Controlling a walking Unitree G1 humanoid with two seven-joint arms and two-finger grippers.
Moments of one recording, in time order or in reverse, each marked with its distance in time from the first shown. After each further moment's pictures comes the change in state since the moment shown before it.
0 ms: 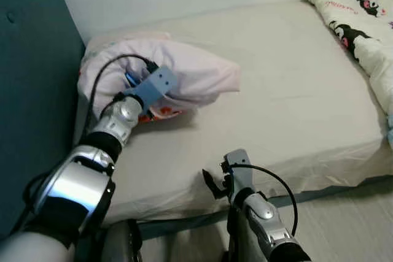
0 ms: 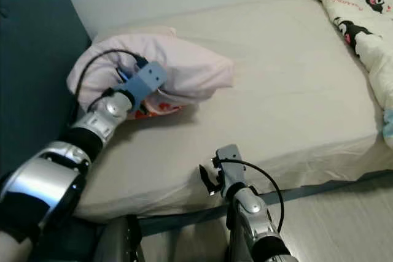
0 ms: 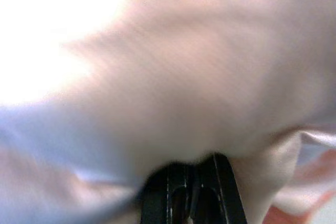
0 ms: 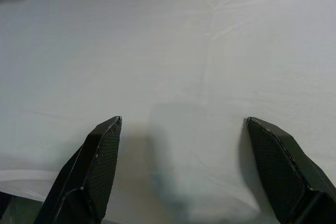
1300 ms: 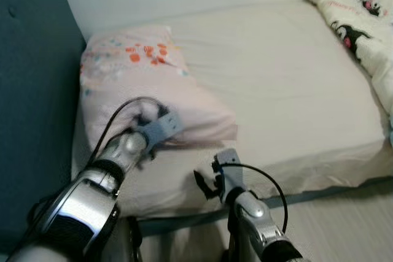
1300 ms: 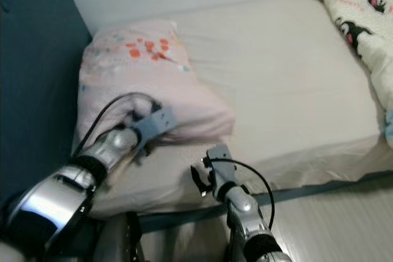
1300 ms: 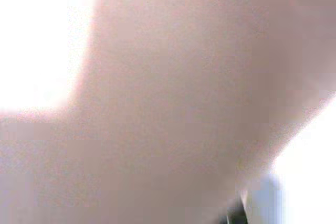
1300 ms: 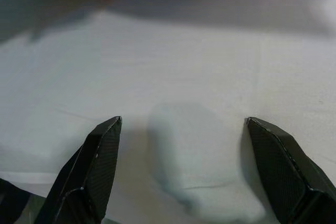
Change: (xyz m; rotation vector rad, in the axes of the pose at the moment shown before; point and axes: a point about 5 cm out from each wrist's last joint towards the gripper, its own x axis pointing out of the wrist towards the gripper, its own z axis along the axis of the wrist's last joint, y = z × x) left arm -0.013 -0.074 -0.009 0.121 0.021 -0.335; right arm 0.007 0.014 0.002 0.002 0.008 0.024
